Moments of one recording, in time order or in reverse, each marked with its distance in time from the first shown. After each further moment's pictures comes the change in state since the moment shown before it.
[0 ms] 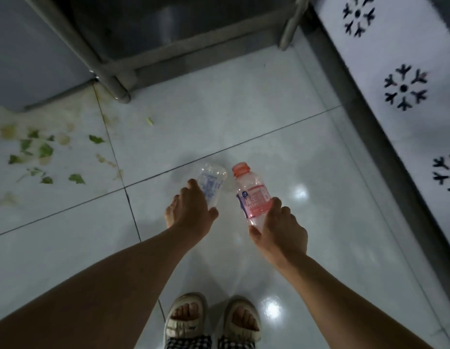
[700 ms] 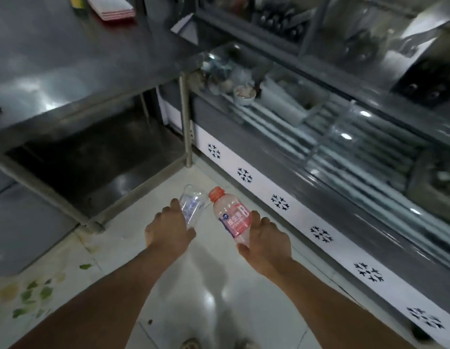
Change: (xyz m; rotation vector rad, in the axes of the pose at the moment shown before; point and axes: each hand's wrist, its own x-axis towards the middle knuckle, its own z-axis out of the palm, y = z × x) left_hand -0.257 0.122 -0.332 0.190 0.217 0.565; right_hand -0.266 0.002 -0.379 0.025 0.293 0.159
